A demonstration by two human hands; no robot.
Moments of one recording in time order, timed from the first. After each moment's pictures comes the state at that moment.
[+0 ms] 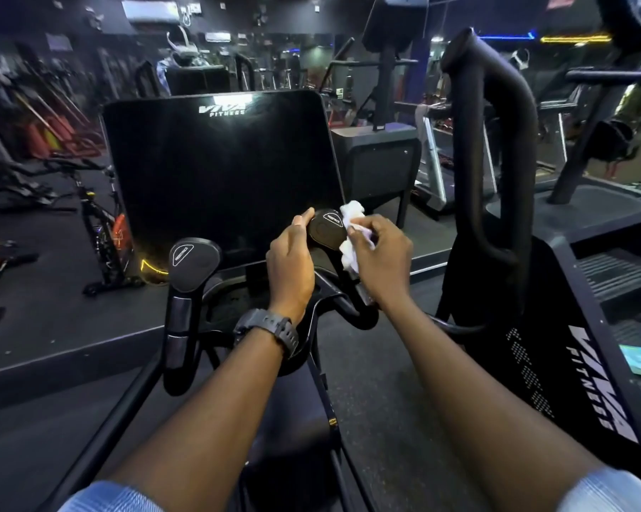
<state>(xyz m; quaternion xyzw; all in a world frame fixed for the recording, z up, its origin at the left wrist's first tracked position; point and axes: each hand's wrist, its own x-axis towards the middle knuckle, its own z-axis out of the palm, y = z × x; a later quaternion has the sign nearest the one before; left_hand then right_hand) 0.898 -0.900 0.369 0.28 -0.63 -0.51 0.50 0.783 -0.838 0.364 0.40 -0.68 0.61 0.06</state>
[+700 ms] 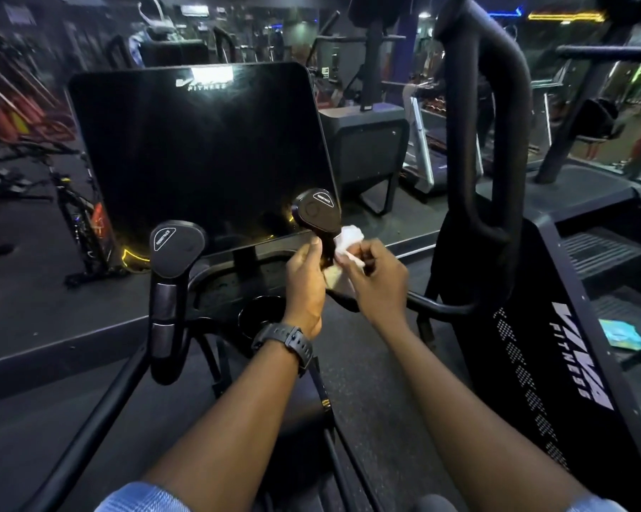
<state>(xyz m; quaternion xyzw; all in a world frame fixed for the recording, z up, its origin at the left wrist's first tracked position) 0.877 -0.880 0.320 0.28 -0.51 -0.69 0.43 0.795 -0.813 0.308 0.40 -0.69 0.61 0.04</state>
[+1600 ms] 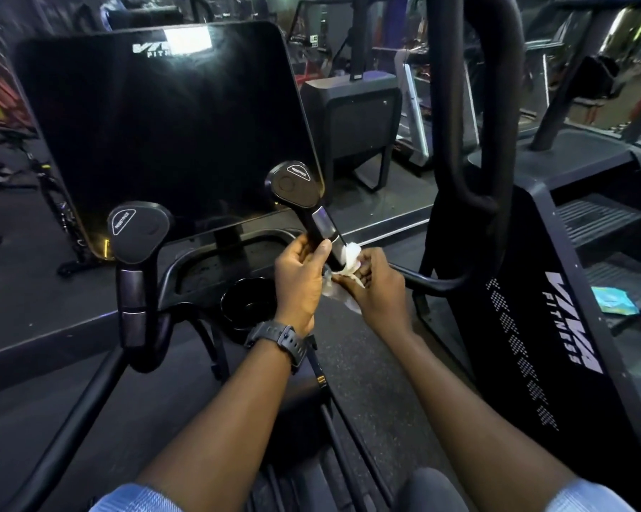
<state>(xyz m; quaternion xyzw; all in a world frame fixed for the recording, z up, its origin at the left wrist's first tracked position) 0.871 -0.866 0.291 0.29 -0.57 -0.64 0.43 0.774 -0.783 0.255 0.42 -0.74 0.53 0.02</state>
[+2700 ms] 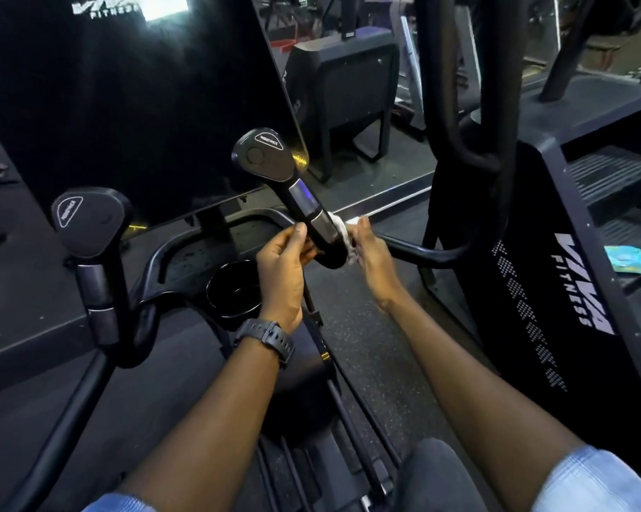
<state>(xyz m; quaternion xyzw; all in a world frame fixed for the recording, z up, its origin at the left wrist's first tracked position) 0.869 -0.863 0.269 0.30 -0.53 -0.67 0.43 0.751 -0.794 0.236 0.36 -0.64 0.62 -0.29</state>
